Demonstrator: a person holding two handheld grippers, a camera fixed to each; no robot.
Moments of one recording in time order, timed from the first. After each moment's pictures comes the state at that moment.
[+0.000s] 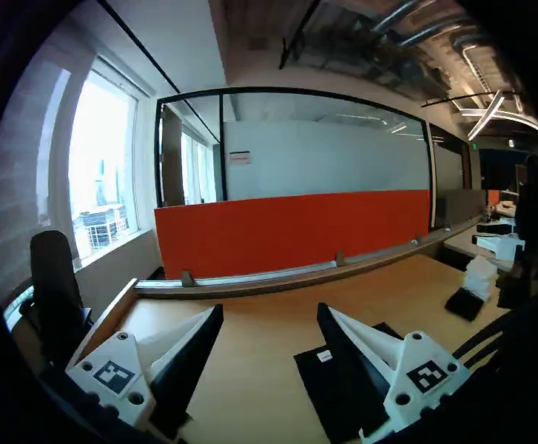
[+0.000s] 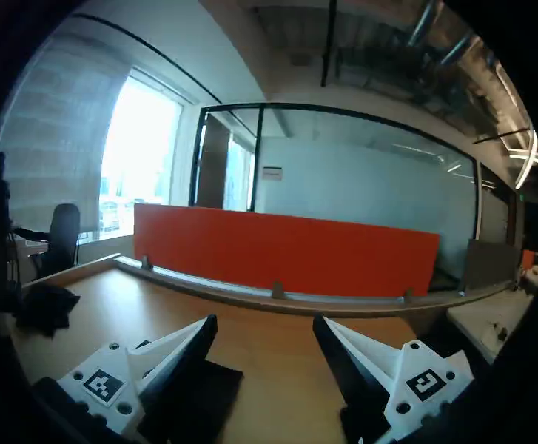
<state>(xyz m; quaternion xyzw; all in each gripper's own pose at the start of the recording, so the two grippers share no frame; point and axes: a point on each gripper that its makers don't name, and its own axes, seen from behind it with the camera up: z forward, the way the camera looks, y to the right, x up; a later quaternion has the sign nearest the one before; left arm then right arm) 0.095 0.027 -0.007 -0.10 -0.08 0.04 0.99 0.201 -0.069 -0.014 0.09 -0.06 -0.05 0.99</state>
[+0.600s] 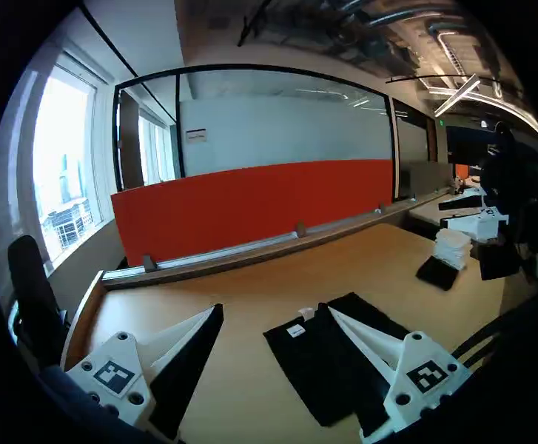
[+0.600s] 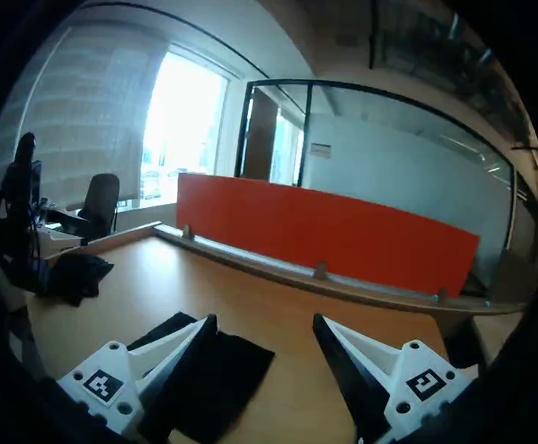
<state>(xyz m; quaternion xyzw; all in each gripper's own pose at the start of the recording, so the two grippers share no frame) 0.057 0.064 -0.015 -0.19 -0.14 0.06 0.97 0.173 -0.106 -0.025 0.19 -0.13 -0.08 0.97</state>
